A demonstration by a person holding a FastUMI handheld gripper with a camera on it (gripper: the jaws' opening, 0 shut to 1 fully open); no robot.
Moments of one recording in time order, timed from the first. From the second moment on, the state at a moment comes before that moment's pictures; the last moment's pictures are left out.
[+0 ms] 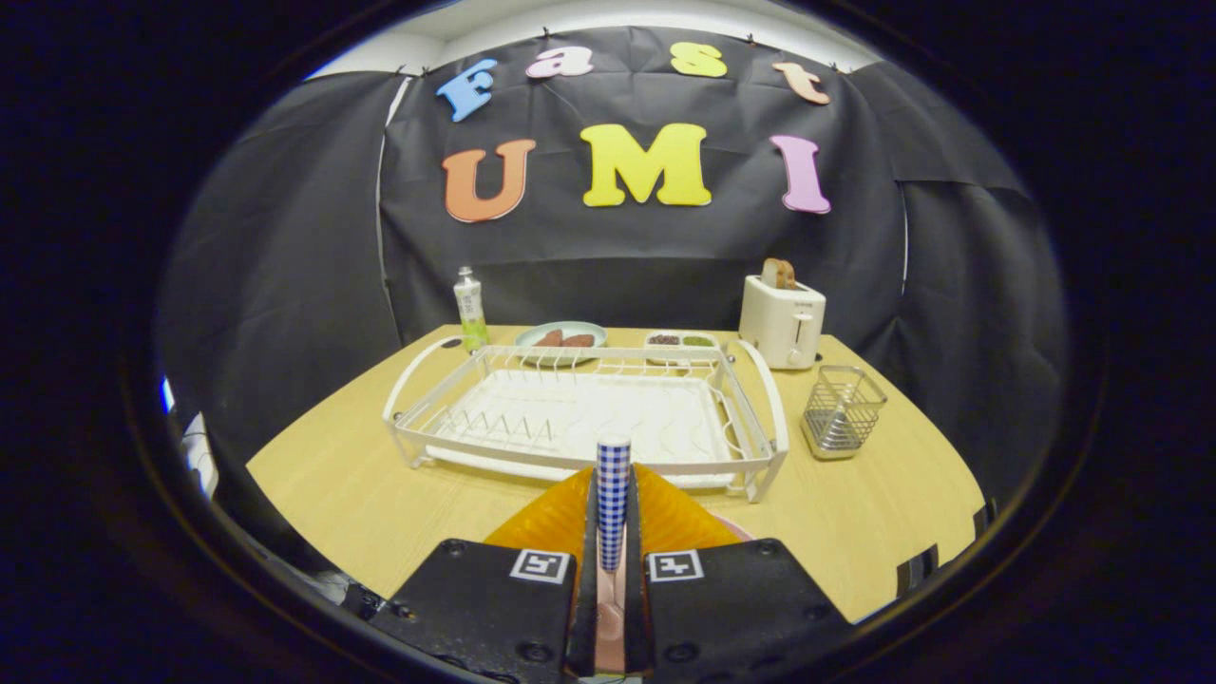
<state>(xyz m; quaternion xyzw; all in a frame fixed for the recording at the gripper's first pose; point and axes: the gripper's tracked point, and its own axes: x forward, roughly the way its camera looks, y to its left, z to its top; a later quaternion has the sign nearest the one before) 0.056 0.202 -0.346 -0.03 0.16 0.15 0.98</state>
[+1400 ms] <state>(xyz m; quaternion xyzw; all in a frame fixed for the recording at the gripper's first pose) 0.041 0.037 -0.197 -0.05 0.11 0.11 0.99</state>
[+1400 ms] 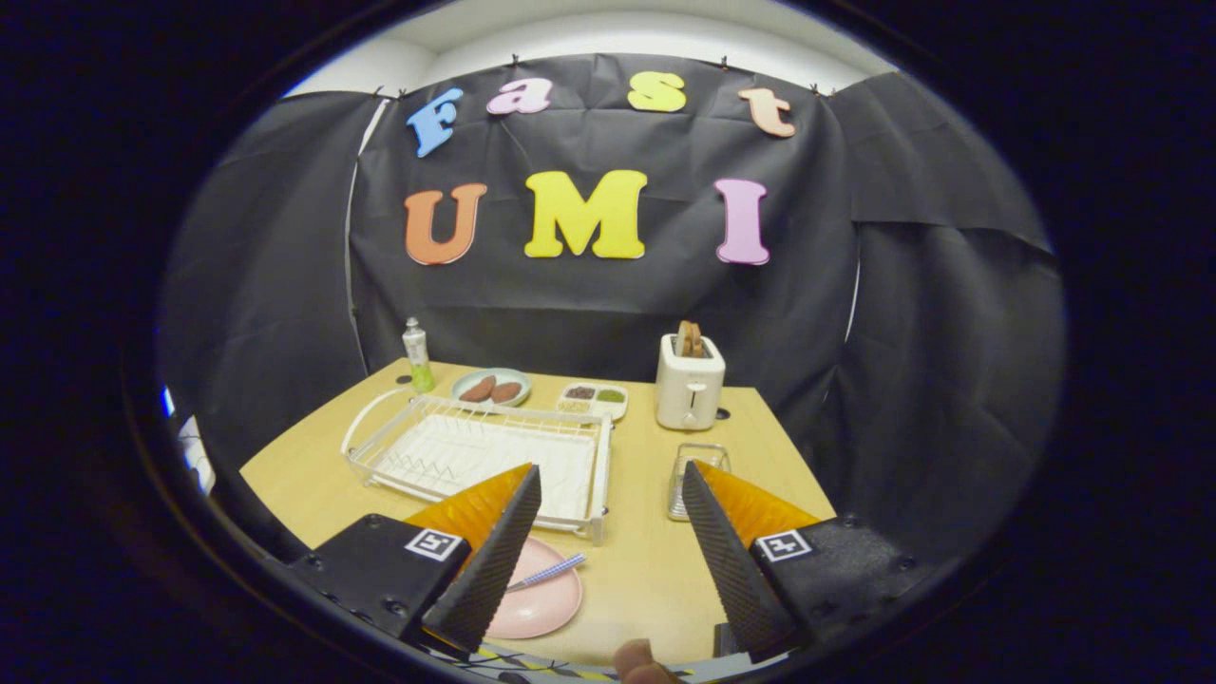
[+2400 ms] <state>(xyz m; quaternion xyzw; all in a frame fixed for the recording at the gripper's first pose) 0.008 -0.002 -0.038 -0.02 -0.05 0.12 0.99</state>
